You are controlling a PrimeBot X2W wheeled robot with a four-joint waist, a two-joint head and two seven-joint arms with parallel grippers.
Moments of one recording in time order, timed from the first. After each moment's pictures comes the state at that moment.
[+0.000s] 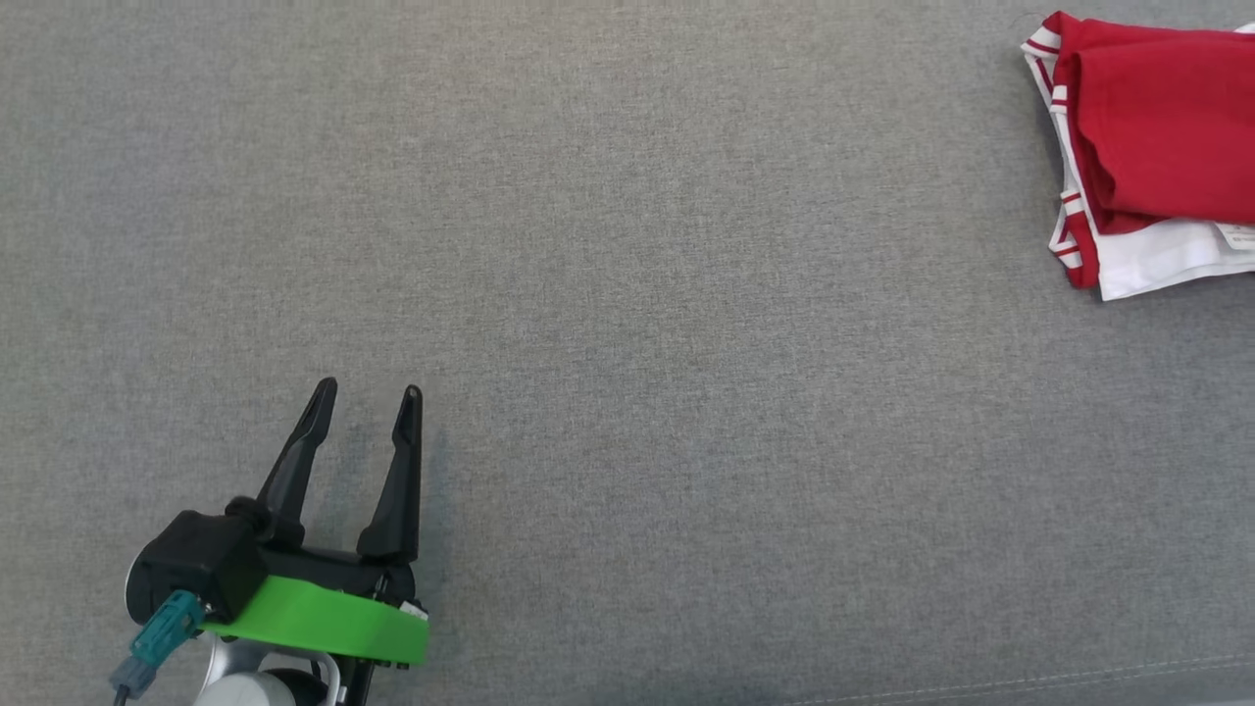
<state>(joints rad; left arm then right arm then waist) 0.01 0.15 -0.26 -0.17 -0.43 0.02 -0.18 -0.82 -0.76 0.64 0.92 0.79 -0.08 -0.07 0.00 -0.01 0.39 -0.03</state>
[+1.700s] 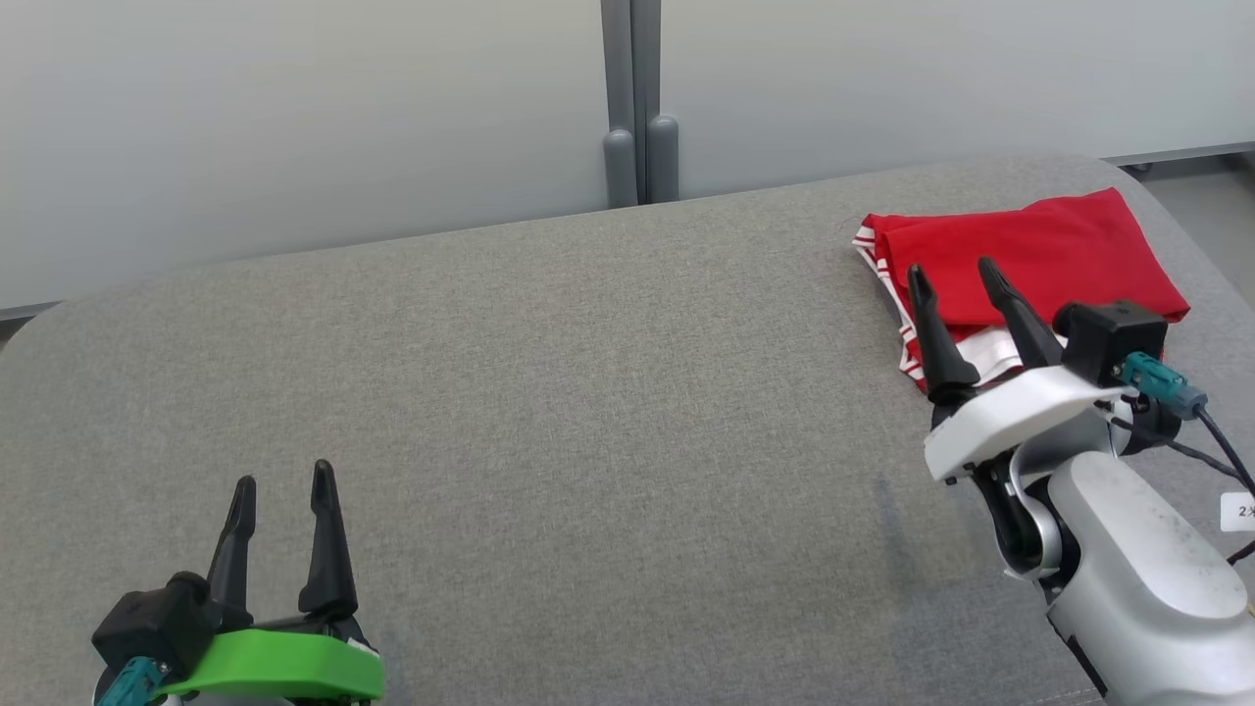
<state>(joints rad) 0.10 0.07 -0.13 -0.01 -0.48 0.10 -0.25 -0.35 -0.29 0.50 0.32 0.59 -0.13 -0.25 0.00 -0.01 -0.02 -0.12</state>
